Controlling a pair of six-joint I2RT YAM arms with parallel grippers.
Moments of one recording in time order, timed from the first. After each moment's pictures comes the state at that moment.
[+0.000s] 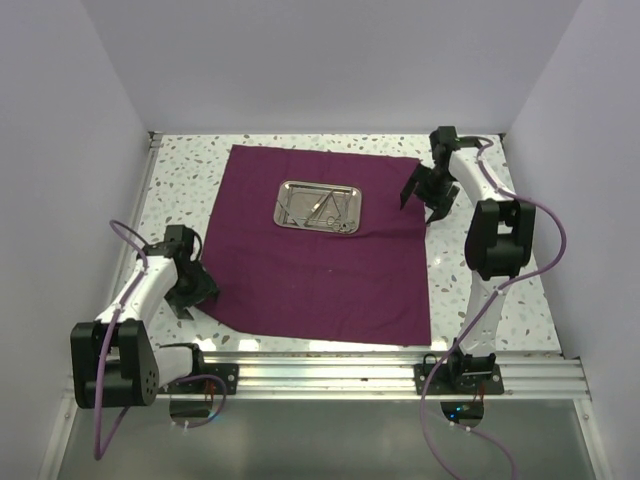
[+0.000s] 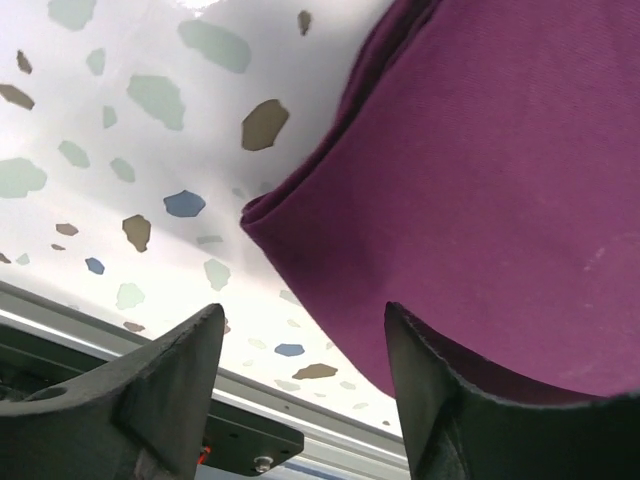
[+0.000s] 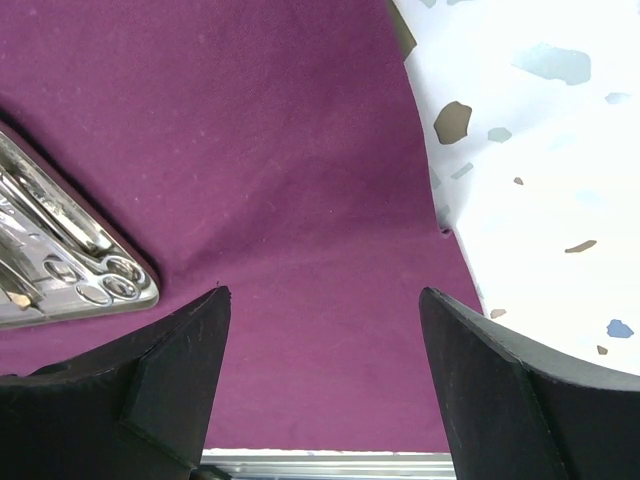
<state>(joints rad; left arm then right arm) 0.05 1.21 0.69 -0.93 -0.09 -0.64 0.06 2.09 1.81 -1.09 -0.07 0.61</state>
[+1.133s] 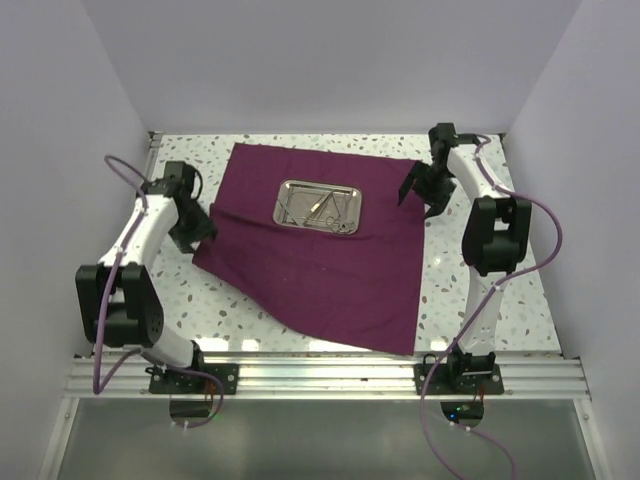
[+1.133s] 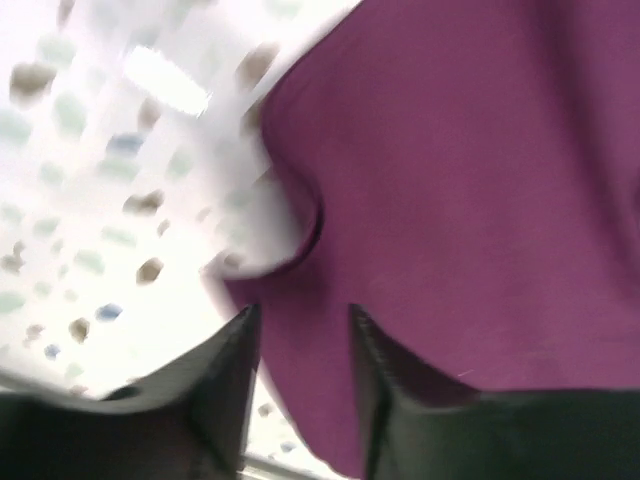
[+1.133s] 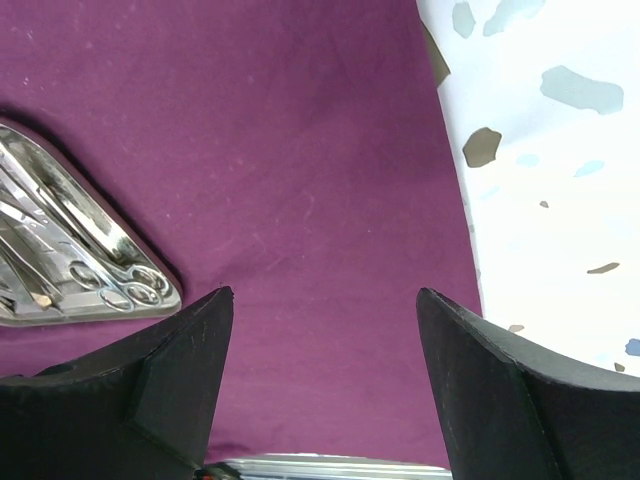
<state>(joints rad) 0.03 1.49 1.14 -0.96 -0.11 -0.67 0.06 2.14 1.87 -1.10 -0.10 0.61</state>
